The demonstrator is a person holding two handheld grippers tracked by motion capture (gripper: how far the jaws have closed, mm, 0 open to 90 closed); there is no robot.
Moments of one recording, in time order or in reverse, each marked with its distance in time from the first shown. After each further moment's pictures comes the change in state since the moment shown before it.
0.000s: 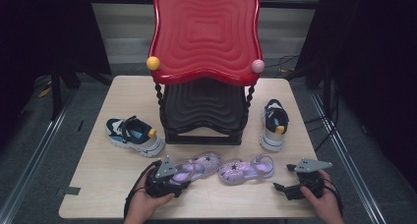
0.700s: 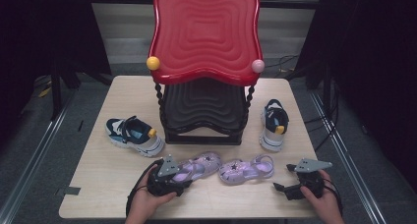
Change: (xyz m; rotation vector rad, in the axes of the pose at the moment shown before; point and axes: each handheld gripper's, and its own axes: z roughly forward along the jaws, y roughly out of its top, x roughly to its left) left arm -0.001 0.004 0.005 -0.005 -0.010 -0.006; right arm 0.000 0.000 0.000 0.000 0.000 0.002
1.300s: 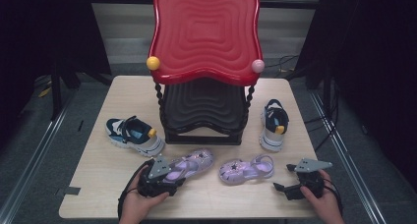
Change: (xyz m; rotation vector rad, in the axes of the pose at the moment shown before) left arm 0.002 0.002 -0.031 -0.038 0.078 -0.013; right arm 0.000 0.000 0.000 0.000 0.000 -0.001
